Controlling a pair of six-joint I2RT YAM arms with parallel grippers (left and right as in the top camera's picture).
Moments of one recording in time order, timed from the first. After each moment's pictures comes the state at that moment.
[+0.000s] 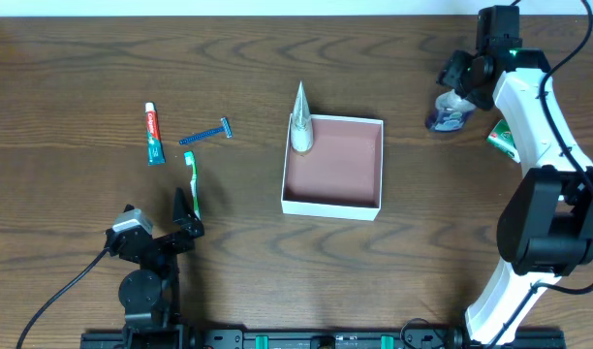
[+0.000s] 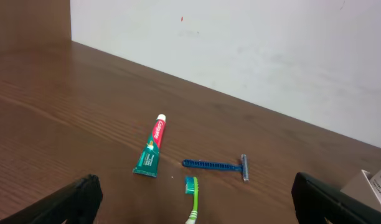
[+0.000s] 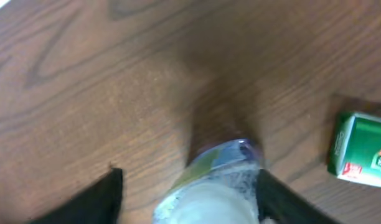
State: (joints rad) left arm 0.05 0.01 0.03 -0.12 -0.14 -0.30; right arm -0.03 2.01 1.69 -0.76 0.04 0.51
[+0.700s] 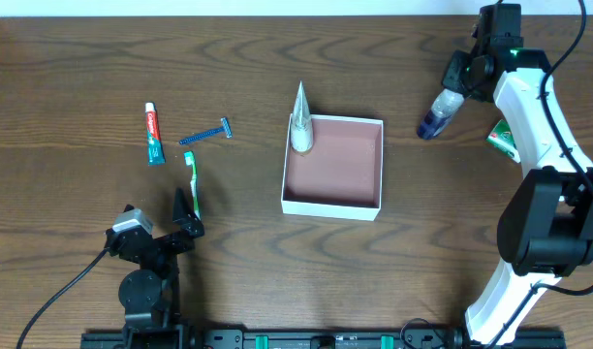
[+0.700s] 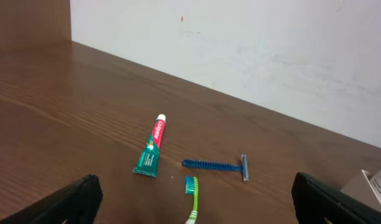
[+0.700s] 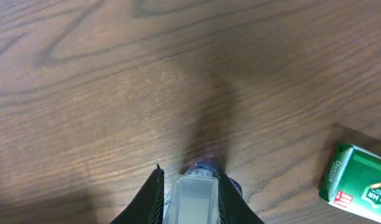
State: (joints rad) left arm 0.05 0.01 0.03 -0.12 -0.14 -0.30; right arm -0.03 2.01 1.70 -0.74 0.00 0.33
